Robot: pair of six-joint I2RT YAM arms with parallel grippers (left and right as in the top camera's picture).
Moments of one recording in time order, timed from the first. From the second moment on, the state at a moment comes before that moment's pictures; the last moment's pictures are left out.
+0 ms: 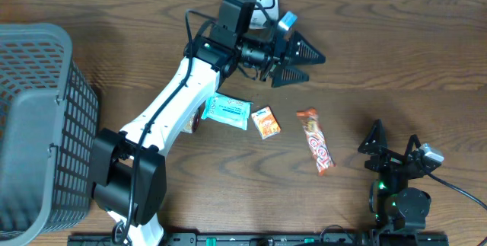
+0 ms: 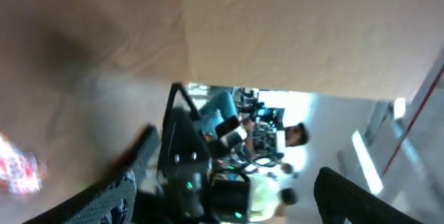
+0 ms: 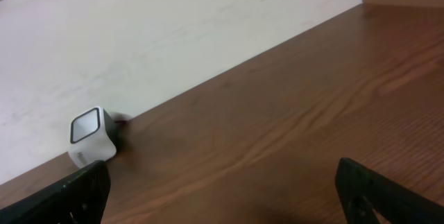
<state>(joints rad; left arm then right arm) -0.47 1.86 1.54 -0.21 1.25 -1.02 -0.03 0.01 0.01 -0.05 0.18 0.44</state>
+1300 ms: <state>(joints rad) -0.33 1.01 1.56 -0.50 -0.82 0.07 -0.03 0.09 0.14 -0.28 -0.06 0.44</state>
